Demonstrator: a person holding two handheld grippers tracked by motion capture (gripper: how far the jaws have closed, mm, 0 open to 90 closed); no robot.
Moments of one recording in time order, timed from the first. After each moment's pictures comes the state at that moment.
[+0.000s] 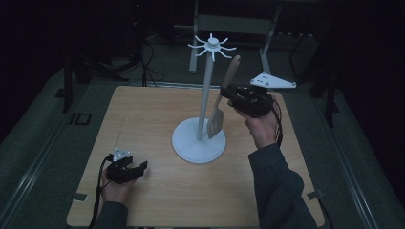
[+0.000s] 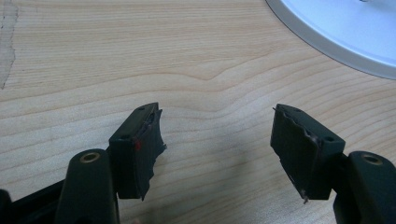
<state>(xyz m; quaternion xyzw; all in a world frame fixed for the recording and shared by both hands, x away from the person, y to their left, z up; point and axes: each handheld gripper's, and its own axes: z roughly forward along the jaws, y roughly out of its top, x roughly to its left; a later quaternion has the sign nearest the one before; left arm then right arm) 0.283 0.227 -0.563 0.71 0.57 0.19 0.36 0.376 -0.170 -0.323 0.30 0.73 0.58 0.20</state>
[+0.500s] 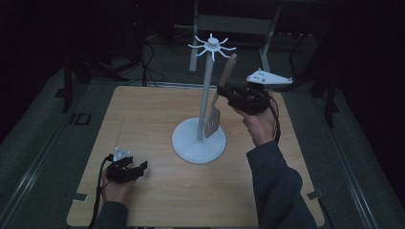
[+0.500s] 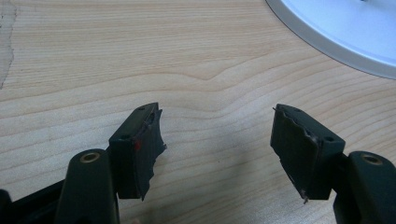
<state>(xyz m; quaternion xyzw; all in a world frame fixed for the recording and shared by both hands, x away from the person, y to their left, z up) 0.283 0.227 -0.563 0.71 0.57 0.19 0.36 0.381 -0.162 -0.319 0.30 0.74 0.58 0.19</state>
